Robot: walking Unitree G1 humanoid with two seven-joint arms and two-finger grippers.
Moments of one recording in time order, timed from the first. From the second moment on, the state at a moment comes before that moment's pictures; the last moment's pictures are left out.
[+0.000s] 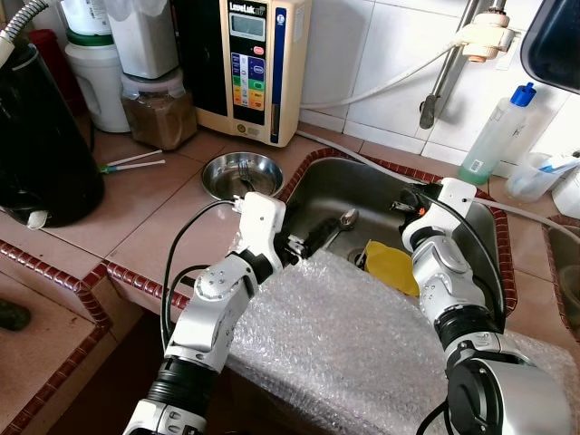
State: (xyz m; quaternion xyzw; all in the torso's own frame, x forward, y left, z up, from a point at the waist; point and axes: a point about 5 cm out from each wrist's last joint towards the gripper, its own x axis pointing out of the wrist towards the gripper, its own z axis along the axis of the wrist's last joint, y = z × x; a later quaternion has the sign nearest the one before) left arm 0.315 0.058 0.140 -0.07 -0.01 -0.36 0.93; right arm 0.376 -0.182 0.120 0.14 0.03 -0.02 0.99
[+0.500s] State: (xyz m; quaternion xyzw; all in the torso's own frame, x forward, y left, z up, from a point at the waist) left arm 0.344 0.087 0.142 -0.03 -0.03 -0.23 0.97; right arm 0.363 -0.161 0.108 0.03 0.02 0.06 1.00
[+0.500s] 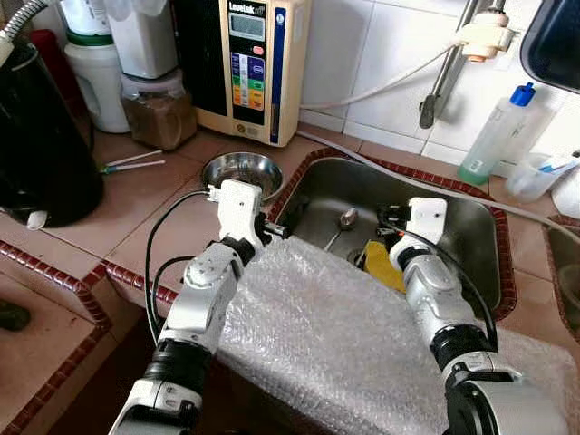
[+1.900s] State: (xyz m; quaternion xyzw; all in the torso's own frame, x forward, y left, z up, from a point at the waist) left arm 0.367 0.096 0.109 0.03 0.04 -0.16 0.99; right arm 0.324 -0.097 0.129 0.01 -0.04 0.29 0.96
